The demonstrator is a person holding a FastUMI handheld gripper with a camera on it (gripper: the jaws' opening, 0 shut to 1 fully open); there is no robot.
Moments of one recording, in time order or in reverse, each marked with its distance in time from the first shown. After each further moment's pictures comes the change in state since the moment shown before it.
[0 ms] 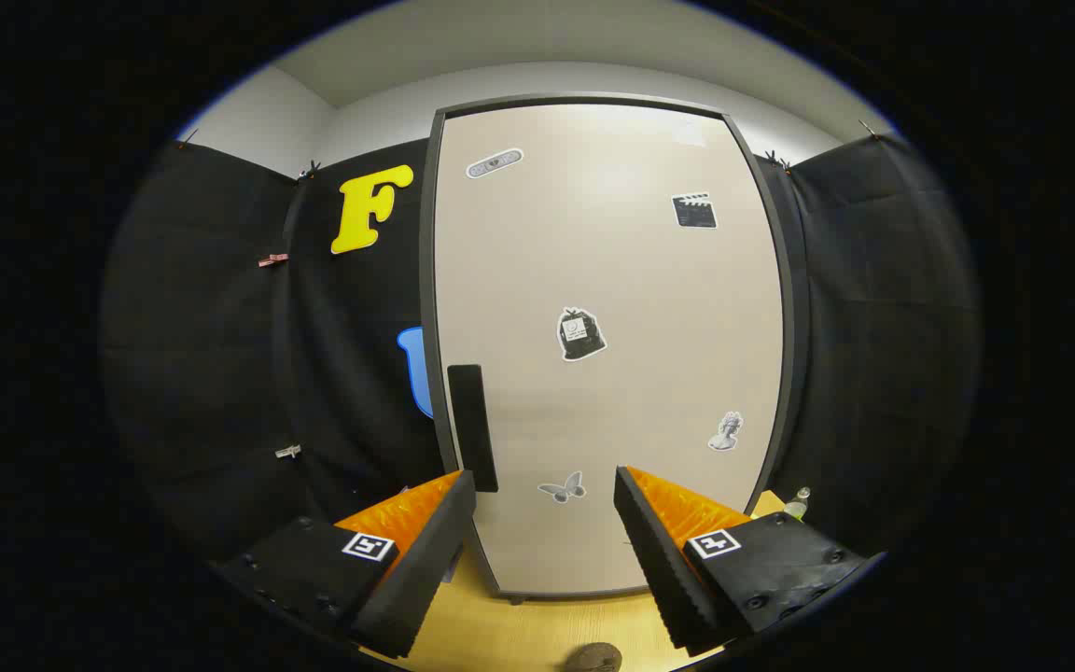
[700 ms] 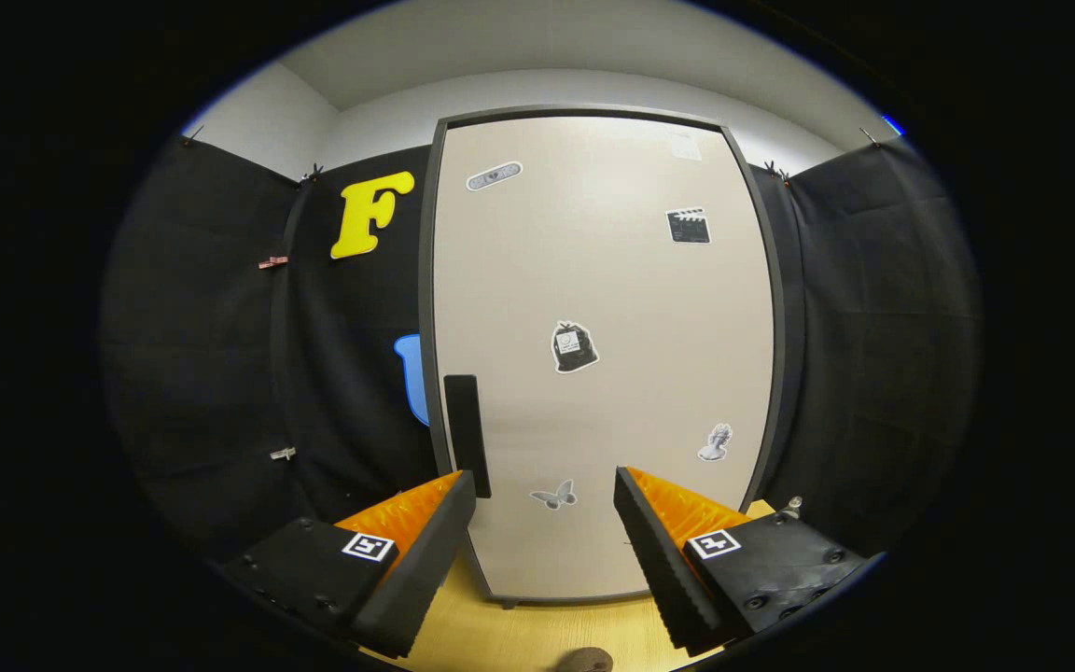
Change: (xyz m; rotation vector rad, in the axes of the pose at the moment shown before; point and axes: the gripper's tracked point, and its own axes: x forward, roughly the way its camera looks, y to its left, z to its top) arm -0.005 -0.001 0.007 -0.012 -0.025 0.001
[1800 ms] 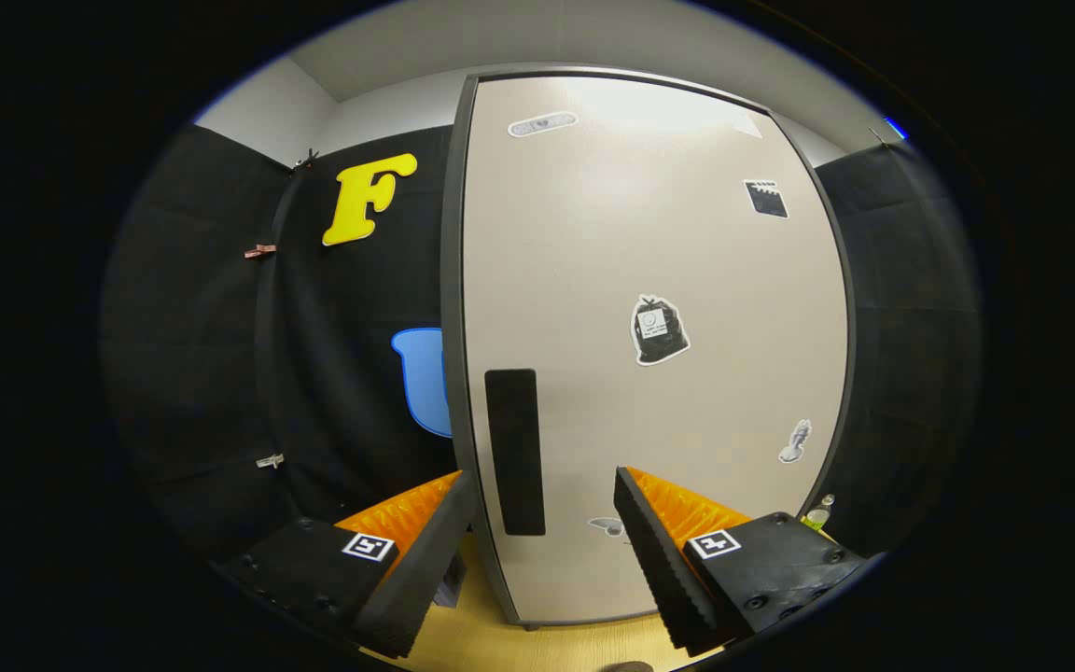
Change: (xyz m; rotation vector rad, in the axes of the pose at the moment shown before) arm 0.093 0.054 -0.024 0.005 0.003 -0.035
